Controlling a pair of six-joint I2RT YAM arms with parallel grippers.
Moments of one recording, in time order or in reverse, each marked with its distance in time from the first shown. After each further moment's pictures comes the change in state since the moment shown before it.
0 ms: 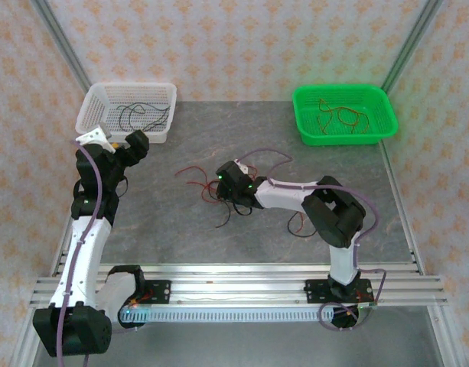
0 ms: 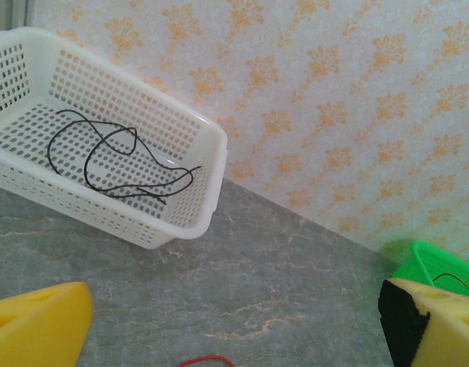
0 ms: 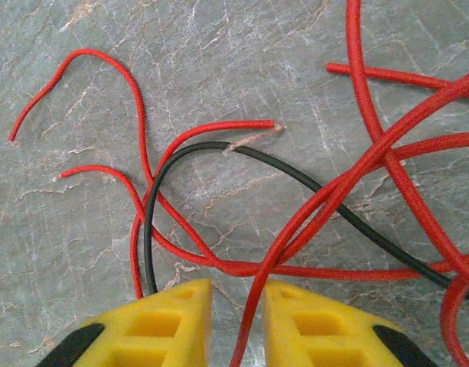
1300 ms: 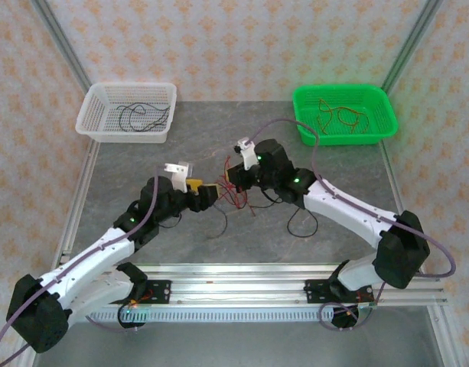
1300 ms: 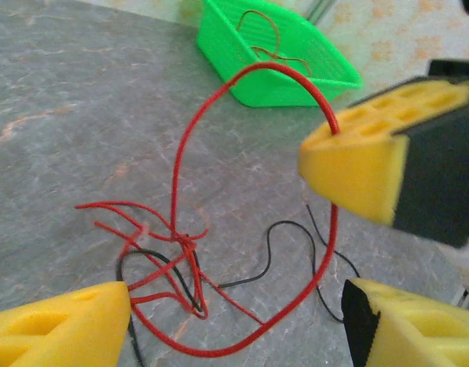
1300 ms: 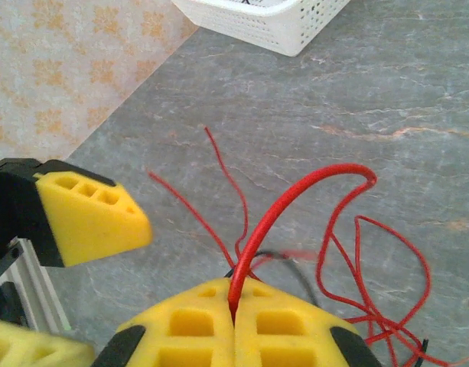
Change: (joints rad) left arm -0.689 -0.008 -0.306 0.209 0.035 0.027; right arm -0.116 -0.513 -0.104 -0.049 -0.350 -0.733
